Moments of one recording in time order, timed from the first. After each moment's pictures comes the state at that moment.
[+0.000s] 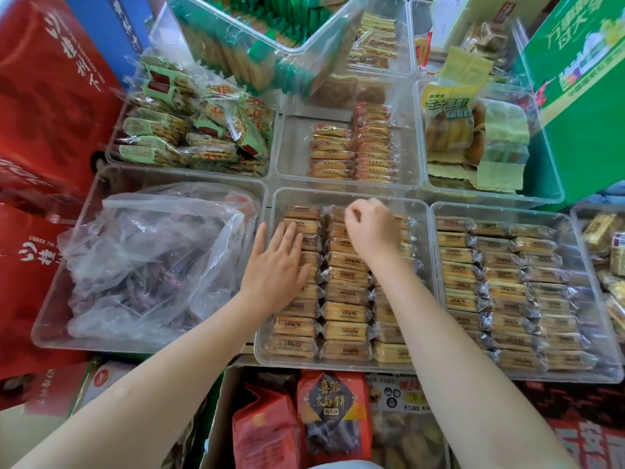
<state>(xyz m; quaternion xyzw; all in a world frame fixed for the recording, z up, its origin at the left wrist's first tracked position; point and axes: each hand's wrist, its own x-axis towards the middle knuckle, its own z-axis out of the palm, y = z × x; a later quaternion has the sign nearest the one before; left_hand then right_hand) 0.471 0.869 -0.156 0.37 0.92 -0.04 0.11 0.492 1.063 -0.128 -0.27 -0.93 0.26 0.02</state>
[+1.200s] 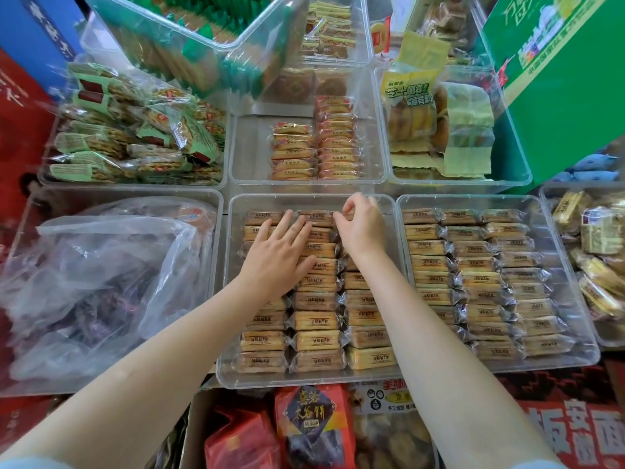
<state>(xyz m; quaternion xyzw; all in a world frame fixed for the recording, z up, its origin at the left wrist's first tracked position) 0.453 0.938 -0.175 0.45 0.88 0.00 0.14 0.504 1.109 -0.150 -0.36 -0.88 0.30 0.05</state>
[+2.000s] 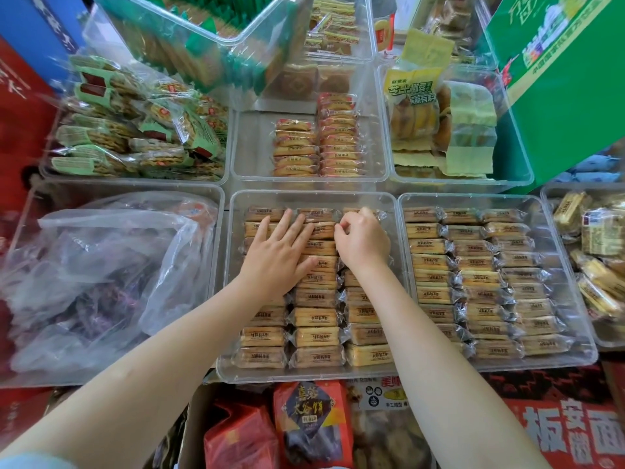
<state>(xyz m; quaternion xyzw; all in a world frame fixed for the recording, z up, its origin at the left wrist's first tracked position) 0.458 0.934 -0.172 0.45 0.88 -0.02 0.13 0.521 1.096 -0.149 -0.34 -0.92 0.21 -0.01</state>
